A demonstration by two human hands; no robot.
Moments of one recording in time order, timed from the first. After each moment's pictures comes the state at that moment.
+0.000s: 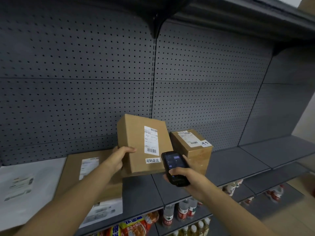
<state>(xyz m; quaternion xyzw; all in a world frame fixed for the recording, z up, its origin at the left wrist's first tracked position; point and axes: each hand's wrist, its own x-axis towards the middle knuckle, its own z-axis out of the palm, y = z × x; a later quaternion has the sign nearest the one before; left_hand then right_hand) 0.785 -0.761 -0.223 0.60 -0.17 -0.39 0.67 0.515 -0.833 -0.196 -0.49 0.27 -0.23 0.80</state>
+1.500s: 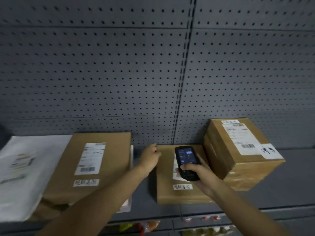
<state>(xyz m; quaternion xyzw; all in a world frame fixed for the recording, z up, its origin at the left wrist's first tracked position) 0.817 -0.892 -0.328 0.79 -0.16 -0.29 0.53 0.661 -1.004 -0.309 -0.44 0.31 -0.09 0.84</state>
